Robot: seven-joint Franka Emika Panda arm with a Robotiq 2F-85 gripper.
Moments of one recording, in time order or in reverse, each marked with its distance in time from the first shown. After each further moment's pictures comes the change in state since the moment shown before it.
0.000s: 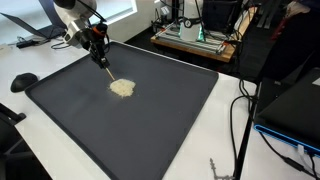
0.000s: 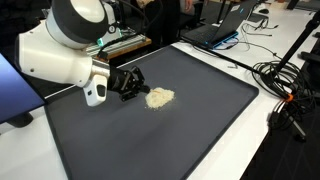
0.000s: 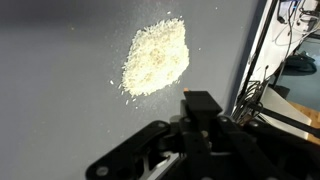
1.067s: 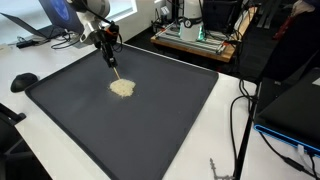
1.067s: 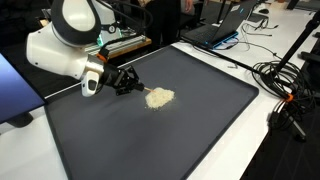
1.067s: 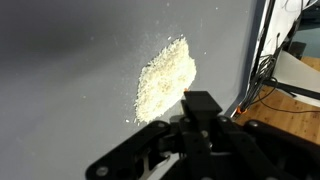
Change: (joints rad) arm 0.100 -0.112 -0.144 -0.265 0.229 0.100 -0.048
